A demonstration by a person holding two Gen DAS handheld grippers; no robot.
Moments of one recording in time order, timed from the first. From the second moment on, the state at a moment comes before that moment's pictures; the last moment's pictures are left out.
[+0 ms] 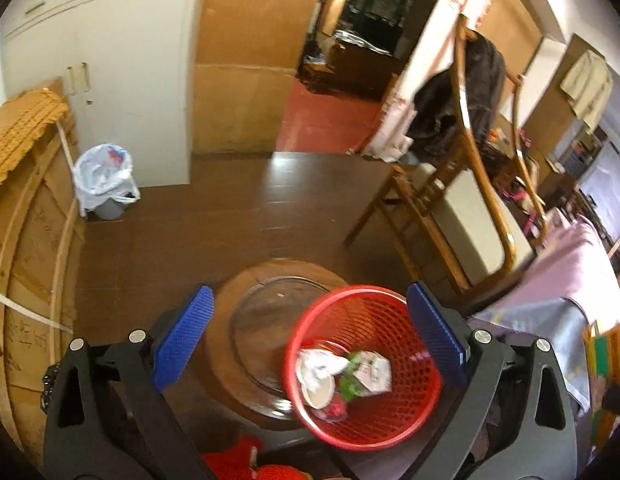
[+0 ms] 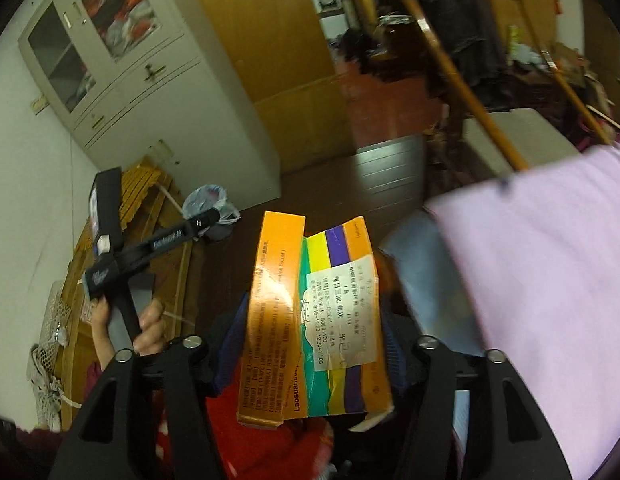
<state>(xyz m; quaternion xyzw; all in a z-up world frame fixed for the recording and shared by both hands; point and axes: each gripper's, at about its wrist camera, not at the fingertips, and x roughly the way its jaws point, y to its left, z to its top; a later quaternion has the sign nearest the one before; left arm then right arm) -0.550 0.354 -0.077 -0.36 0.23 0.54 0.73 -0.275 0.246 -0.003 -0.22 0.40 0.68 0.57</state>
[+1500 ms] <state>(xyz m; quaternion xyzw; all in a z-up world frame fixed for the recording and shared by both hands) -0.320 0.177 -0.001 -0.18 0.33 0.35 0.86 -0.062 -0.076 0.027 -0.01 0.35 0.44 0.83</state>
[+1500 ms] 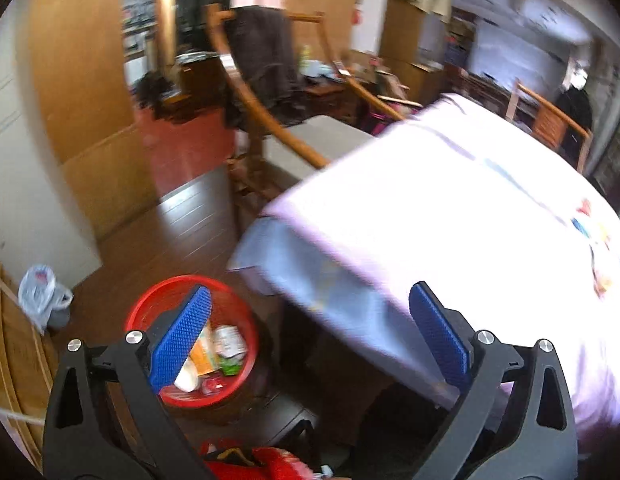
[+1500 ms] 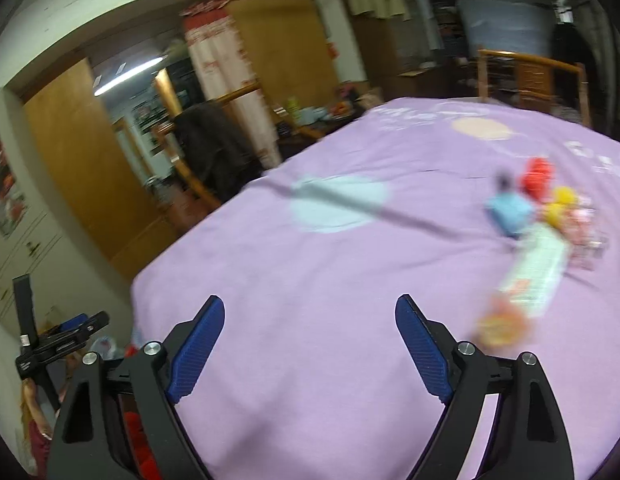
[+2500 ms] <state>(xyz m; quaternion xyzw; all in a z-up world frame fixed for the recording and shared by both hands) 0.010 -0.092 -0.037 0.05 0.44 -0.01 0.90 0.077 -0.265 -0.012 0.15 0.36 0.22 0.89</state>
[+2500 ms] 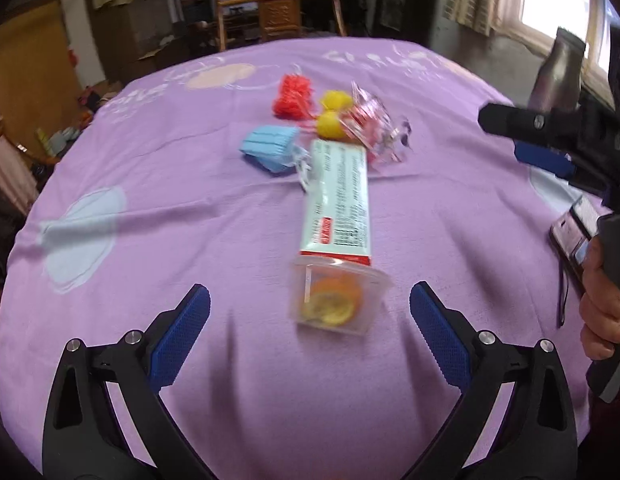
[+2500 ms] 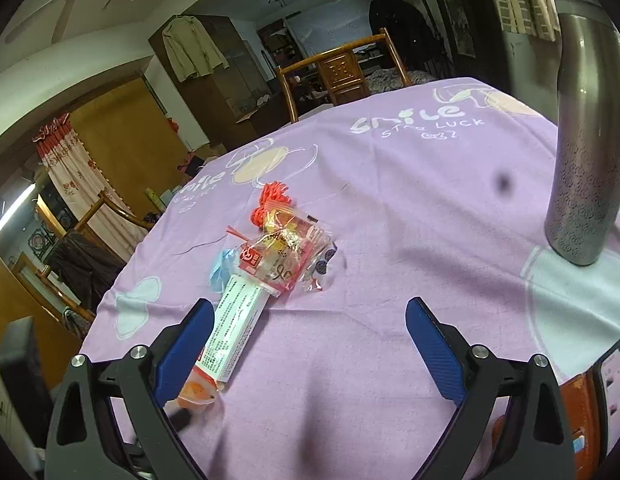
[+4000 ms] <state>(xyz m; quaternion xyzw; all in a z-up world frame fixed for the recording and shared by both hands) -0.029 0.062 -0.018 -0.13 0.38 0.12 0.91 0.066 -0.248 -0.014 0.11 0.37 0.23 0.89</state>
